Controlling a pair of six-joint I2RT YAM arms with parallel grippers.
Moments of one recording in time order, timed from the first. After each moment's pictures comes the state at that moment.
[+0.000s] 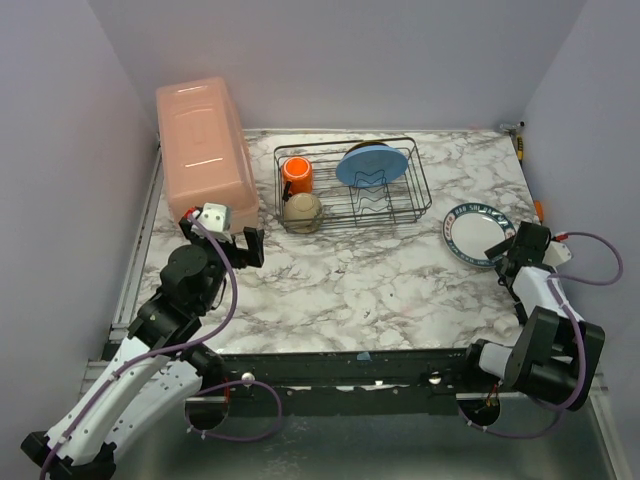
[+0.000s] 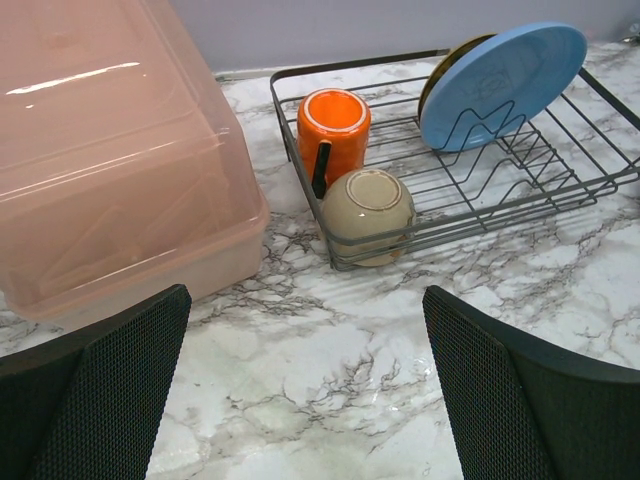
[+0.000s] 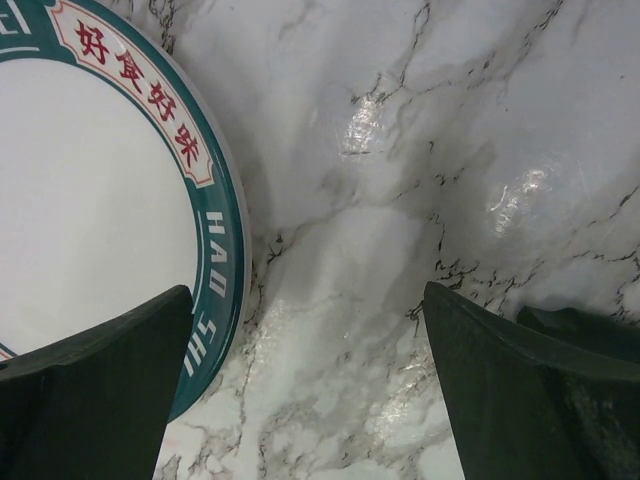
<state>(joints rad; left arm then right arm) -0.62 0.54 0.69 -0.28 -0.36 -0.11 -0.38 1.20 0.55 -0.27 0.30 0.69</state>
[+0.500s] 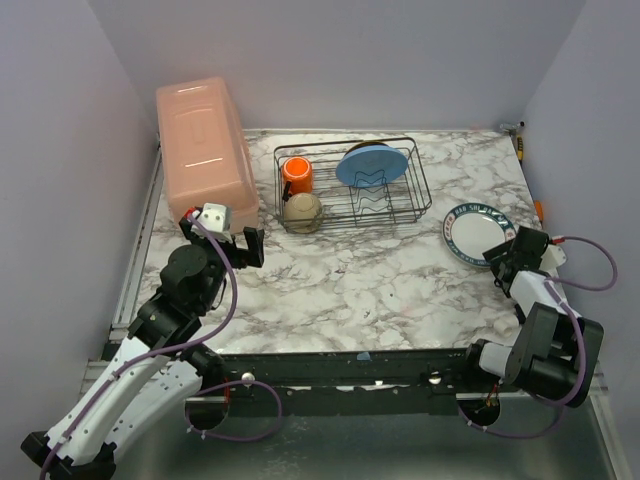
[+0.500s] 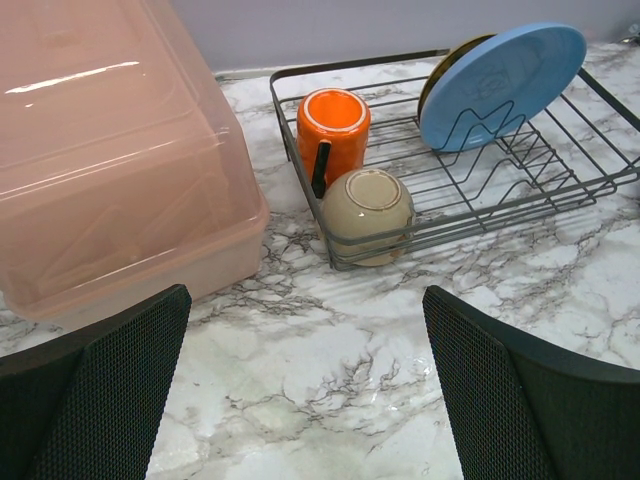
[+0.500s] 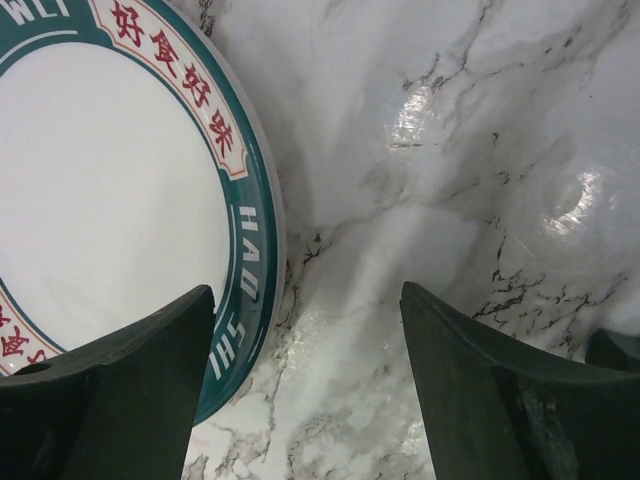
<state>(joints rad) -0.62 0.54 0.69 -0.28 -0.36 -0.11 -0.38 1.23 0.48 -0.13 0.20 0.74</state>
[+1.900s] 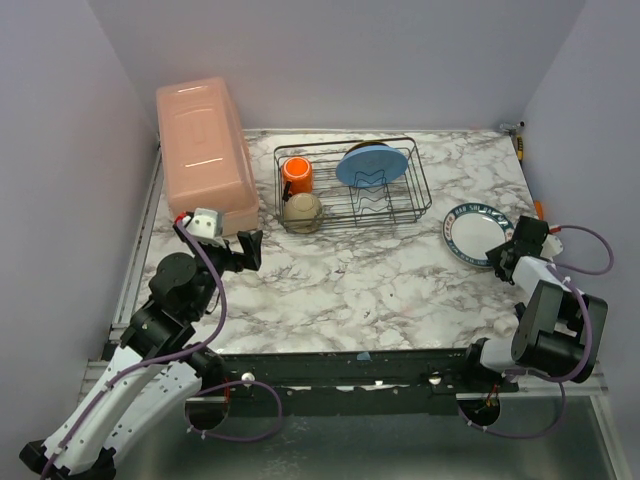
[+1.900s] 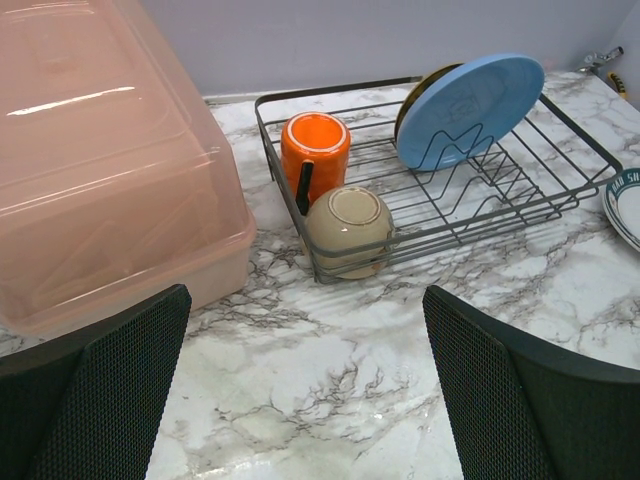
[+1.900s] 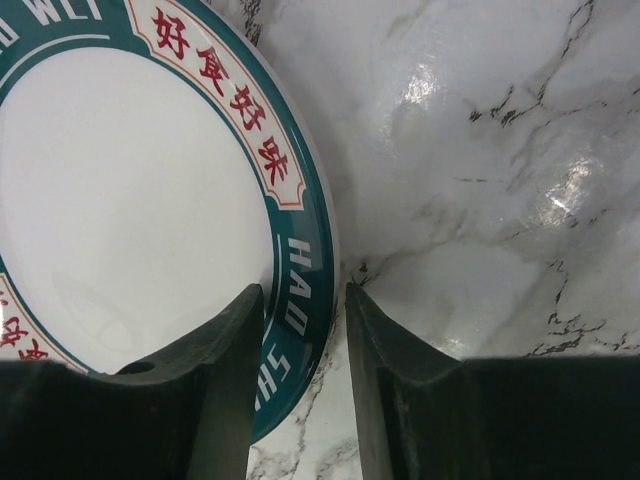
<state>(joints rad) -0.62 0.48 0.69 -0.28 -0.33 -0.11 -0.38 1.36 0.58 -0.13 0.16 0.69</state>
